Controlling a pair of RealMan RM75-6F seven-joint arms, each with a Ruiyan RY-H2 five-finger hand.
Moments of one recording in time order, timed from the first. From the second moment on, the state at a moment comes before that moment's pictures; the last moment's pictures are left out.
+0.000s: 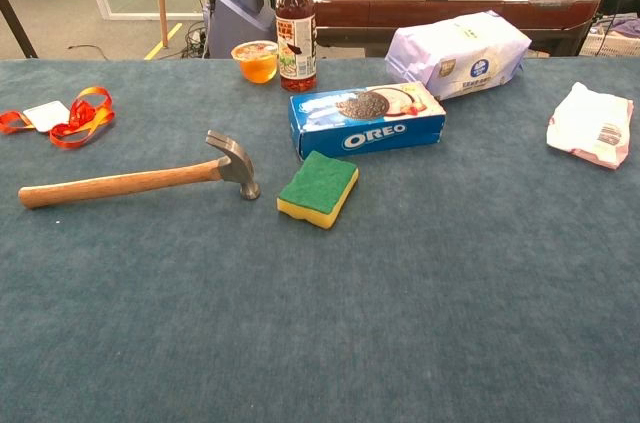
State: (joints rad) left arm -0.06 -1.14 -0.09 -1.92 1.30 1.53 0.22; right arm 0.14 -0.92 0.05 -1.73 -1.57 1.42 0.08
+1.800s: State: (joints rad) left arm -0.72 -1.41 -0.22 -1.68 0.73 0.96 0.59; right arm 0.11 -0.88 0.07 -1.69 -1.56 1.51 0.15
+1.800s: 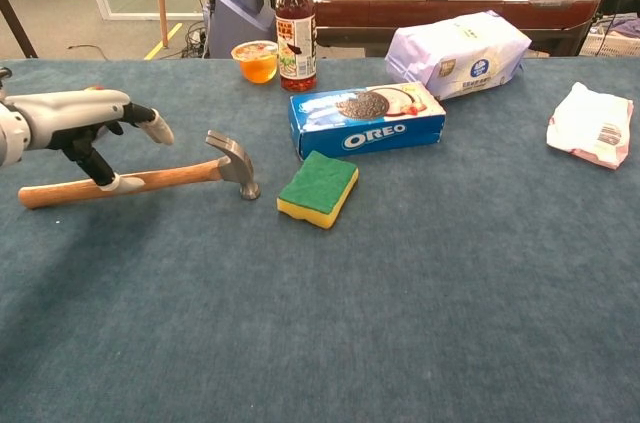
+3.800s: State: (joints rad) left arm -0.88 -1.52 -0.14 -1.50 0.62 0.93 0.58; right arm 0.08 -0.87 0.07 -1.70 -1.54 1.52 0.15
